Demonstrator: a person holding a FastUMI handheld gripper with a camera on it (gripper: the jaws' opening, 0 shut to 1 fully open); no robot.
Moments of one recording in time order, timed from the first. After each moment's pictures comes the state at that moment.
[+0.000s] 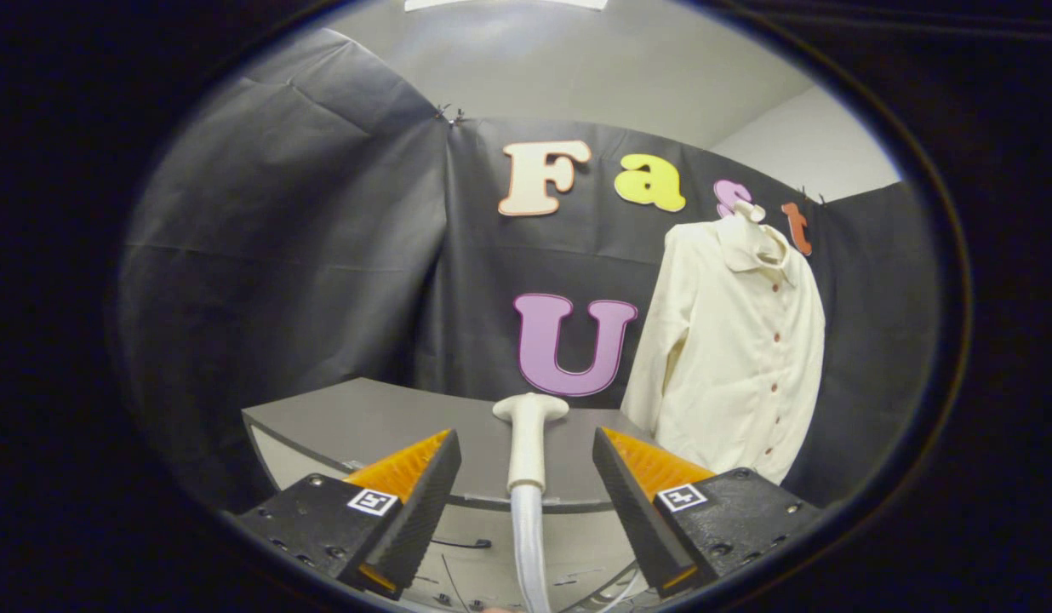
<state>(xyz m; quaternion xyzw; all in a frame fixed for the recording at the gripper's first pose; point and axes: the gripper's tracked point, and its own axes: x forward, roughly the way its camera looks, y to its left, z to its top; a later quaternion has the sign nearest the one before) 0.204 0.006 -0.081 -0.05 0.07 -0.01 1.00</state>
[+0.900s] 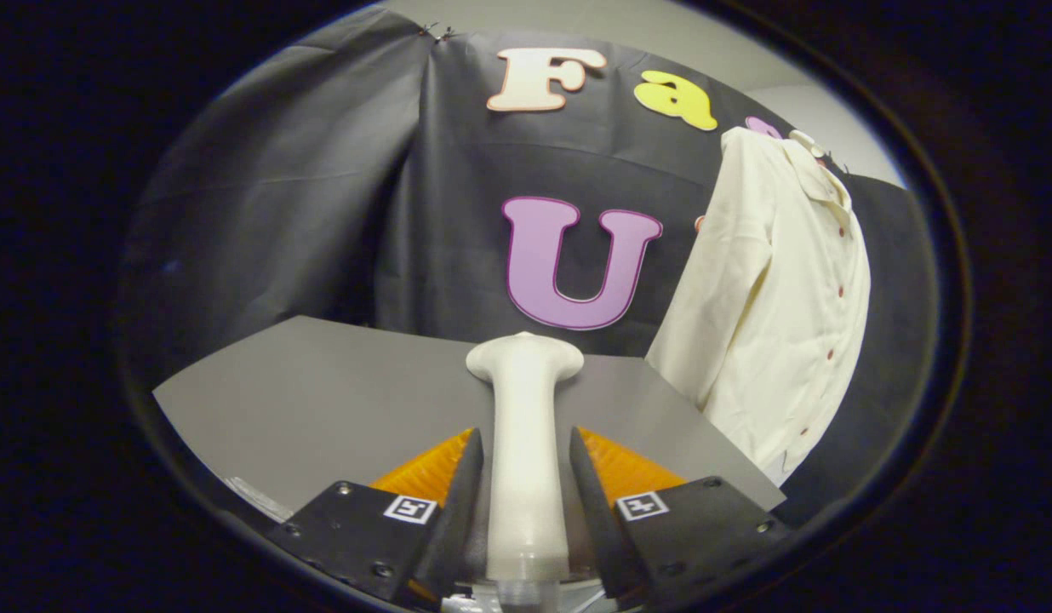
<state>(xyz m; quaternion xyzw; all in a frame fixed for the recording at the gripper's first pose) 0.302 0.001 -0.169 -0.08 0.22 -0.04 0.97</state>
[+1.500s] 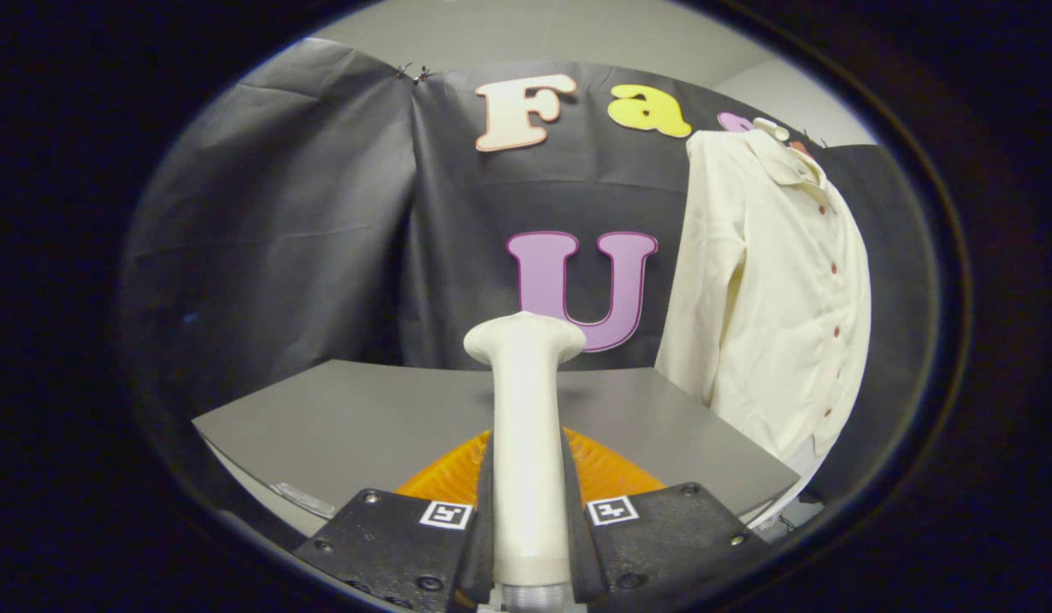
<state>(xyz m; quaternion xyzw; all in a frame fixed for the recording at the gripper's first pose) 0.268 -0.001 -0.127 0.00 0.13 0.00 0.99</state>
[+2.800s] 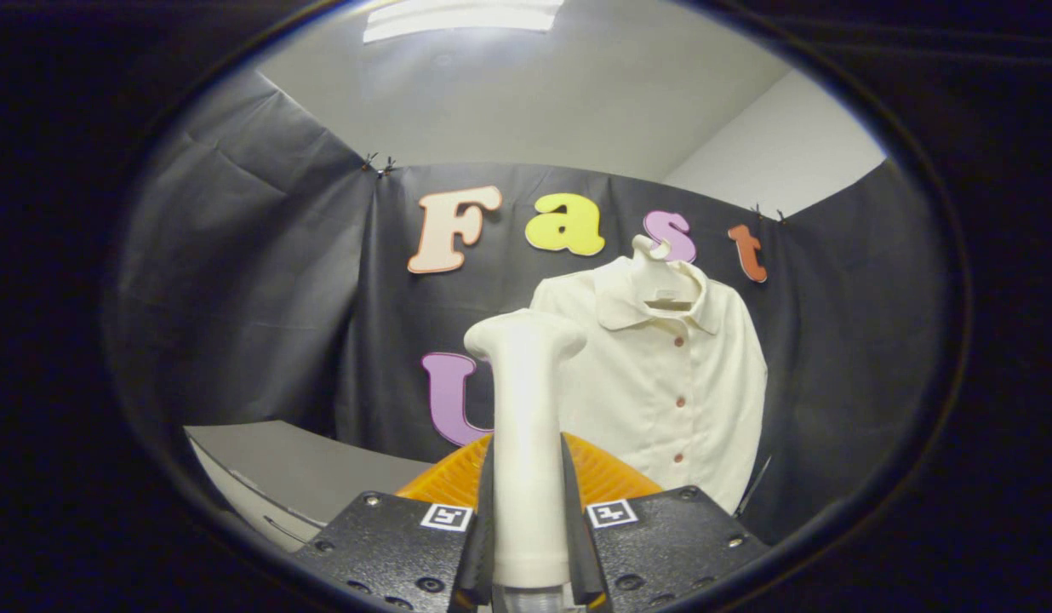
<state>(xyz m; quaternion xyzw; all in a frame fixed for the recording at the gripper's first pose) 0.221 -0.205 0.011 -0.04 -0.04 -0.06 1.00</state>
